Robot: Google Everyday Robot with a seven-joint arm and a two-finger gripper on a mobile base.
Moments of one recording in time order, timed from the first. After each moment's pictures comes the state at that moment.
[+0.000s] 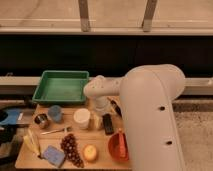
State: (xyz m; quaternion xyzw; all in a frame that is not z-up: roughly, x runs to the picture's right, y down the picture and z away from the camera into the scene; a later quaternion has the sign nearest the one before) arm 0.015 0.186 0.858 -0.34 0.26 0.38 0.82
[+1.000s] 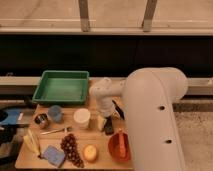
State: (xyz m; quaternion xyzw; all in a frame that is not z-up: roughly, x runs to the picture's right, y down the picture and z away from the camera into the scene) arm 0.039 0.200 0.864 -0.36 0.28 0.39 0.80
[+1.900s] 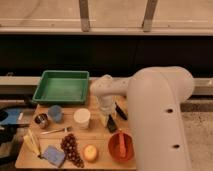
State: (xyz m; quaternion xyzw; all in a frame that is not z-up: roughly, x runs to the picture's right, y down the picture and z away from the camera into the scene) arm 0.042 0.180 0.848 -0.35 0.24 0.41 0.81
